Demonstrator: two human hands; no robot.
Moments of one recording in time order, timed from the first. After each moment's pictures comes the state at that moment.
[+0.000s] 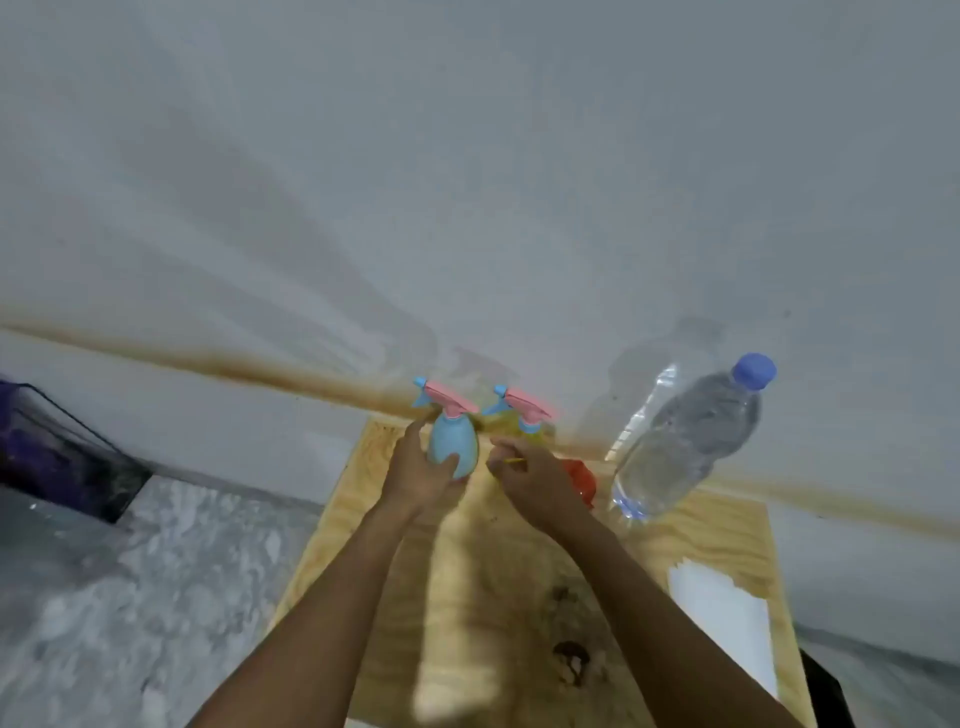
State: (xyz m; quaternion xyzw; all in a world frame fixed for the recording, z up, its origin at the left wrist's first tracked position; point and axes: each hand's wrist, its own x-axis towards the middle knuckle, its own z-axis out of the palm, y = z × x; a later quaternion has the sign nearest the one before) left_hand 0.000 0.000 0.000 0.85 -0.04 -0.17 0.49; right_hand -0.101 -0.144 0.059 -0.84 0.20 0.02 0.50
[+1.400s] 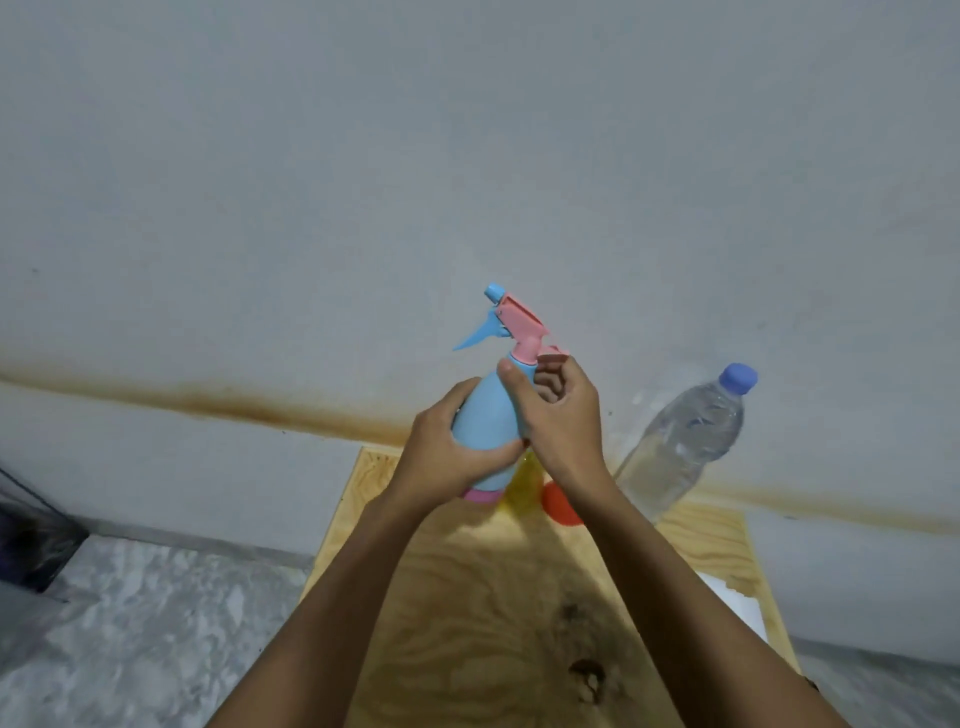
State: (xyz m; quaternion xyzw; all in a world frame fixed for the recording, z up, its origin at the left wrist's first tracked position) left_hand -0.015 0.013 0.111 0.74 -0.29 -0.10 0.60; right_hand -0.077 -0.107 0.157 -0.70 0.20 -0.29 0.62
